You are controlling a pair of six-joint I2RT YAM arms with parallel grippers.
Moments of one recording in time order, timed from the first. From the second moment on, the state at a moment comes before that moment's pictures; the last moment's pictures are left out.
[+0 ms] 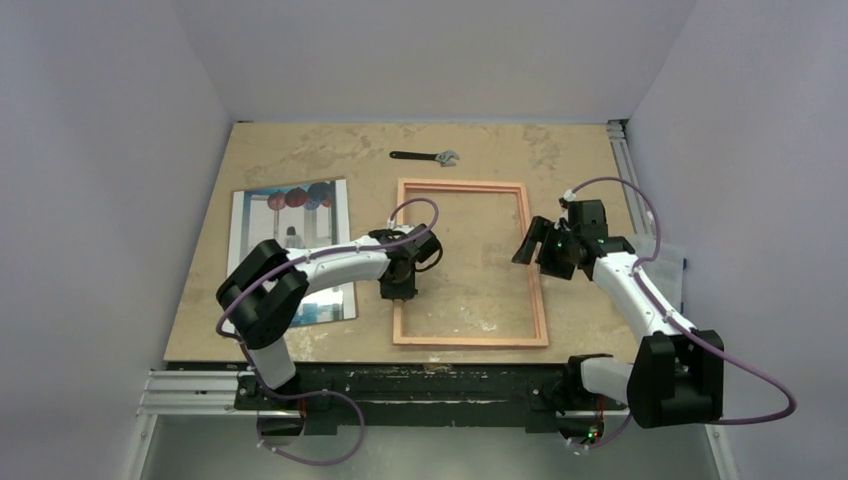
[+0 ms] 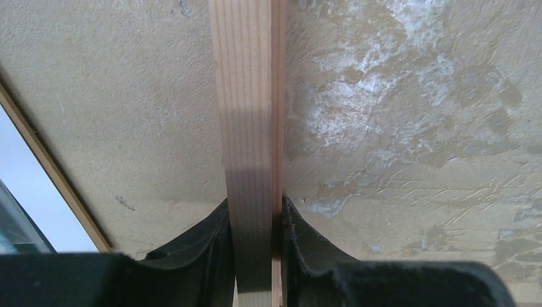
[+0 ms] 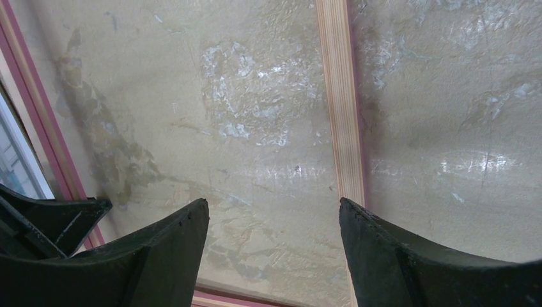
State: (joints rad) left arm -0.86 1.74 1.09 -0.72 -0.25 -0.85; right arm 0.08 1.20 0.76 -0.53 -0.24 0.45
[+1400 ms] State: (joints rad) left arm -0.88 1.80 1.19 -0.74 -0.22 -0.85; right arm 0.08 1.16 0.76 -0.53 -0.26 0.45
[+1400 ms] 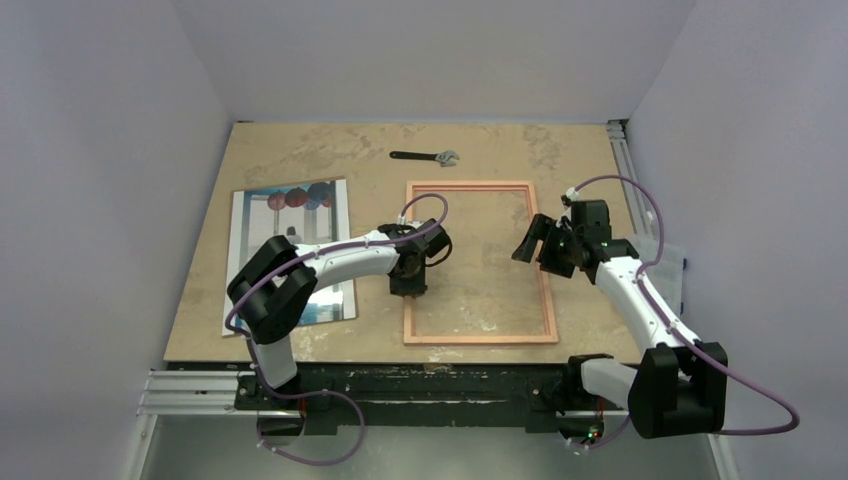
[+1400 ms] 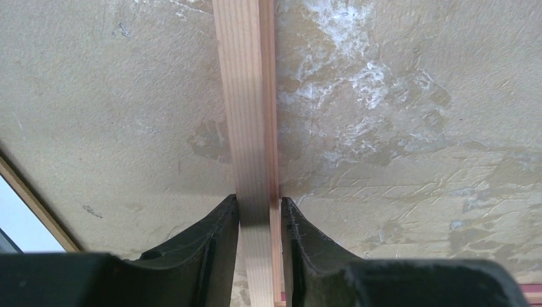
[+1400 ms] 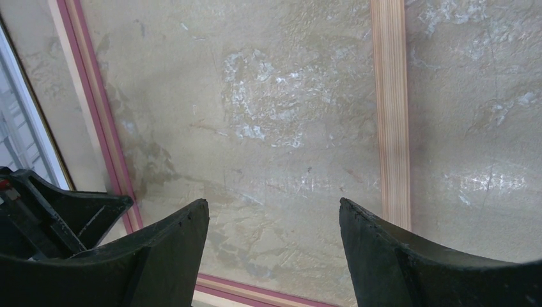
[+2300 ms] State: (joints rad) left arm -0.88 1.51 1.09 -0.67 -0.21 -0.85; right arm 0.08 1.13 0.76 -0.52 -0.28 0.46
